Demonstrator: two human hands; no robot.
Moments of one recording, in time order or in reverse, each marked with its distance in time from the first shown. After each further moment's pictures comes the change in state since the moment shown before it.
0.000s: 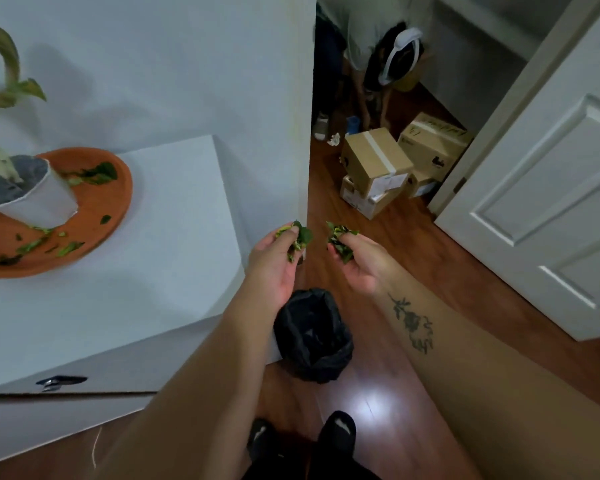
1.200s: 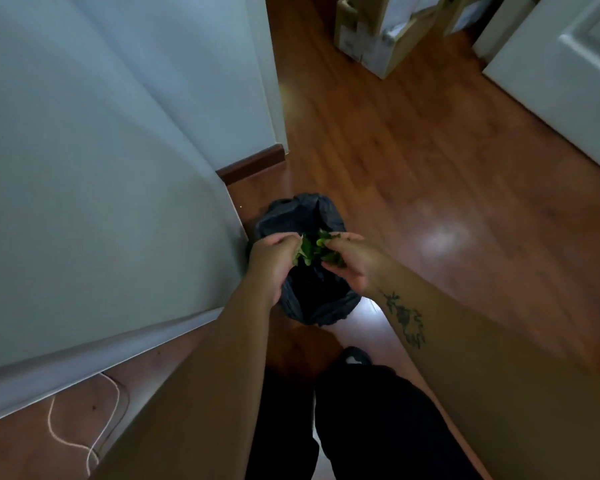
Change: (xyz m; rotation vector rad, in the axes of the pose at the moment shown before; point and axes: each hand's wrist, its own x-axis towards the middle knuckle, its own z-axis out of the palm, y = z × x) left_hand 0.234 -0.291 -0.185 0.751 0.136 -0.297; right_hand 0.275 0.219 -0.219 -0.349 0.158 0.335
